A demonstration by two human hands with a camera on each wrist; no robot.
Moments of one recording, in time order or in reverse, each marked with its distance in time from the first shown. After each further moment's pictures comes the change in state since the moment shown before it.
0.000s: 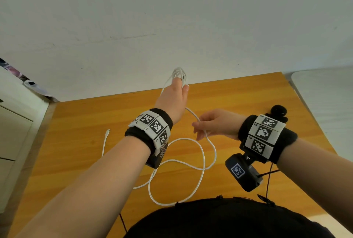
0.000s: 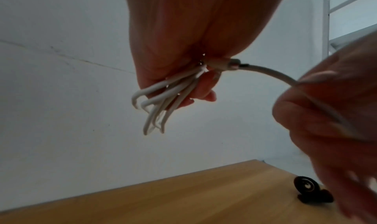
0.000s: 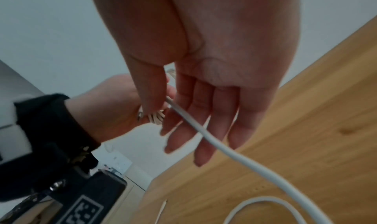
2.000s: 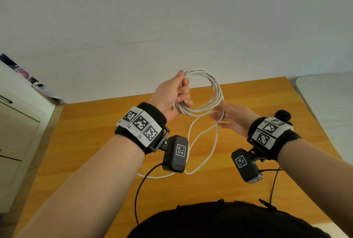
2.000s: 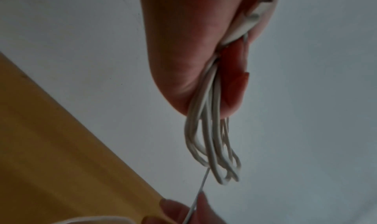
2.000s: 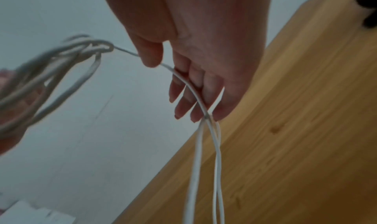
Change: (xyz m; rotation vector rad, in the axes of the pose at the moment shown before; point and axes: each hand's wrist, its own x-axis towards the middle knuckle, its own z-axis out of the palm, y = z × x) left_hand -0.001 0.021 -0.039 -1.427 -0.240 -0.483; right_hand 0.028 0.039 -0.035 0.518 0.303 -0.028
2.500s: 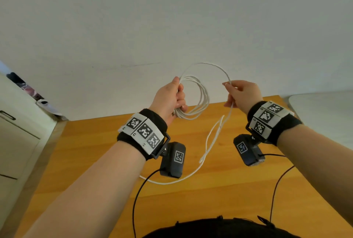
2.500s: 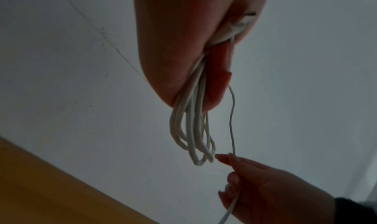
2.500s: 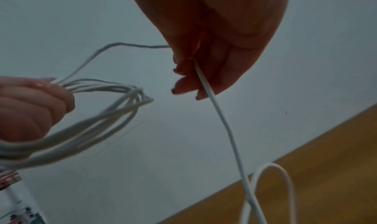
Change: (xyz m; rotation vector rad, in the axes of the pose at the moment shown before) left_hand -0.002 0.022 0.022 0.158 0.145 0.163; right_hand -0.008 -0.084 -0.015 -0.270 0.427 -0.464
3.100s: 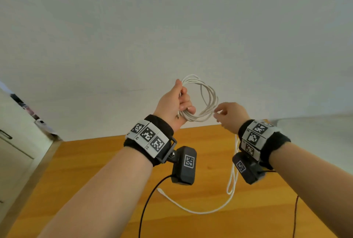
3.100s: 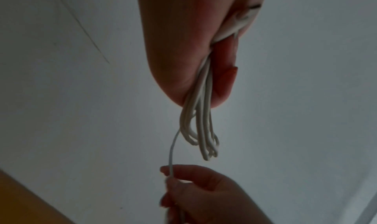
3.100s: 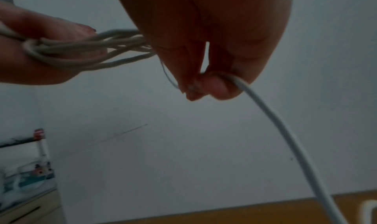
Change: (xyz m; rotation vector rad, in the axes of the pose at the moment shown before) left_hand 0.001 0.029 0.064 -0.308 -0.111 0.034; right_hand 0.005 -0.018 -0.033 -0.408 -0.151 -0.125
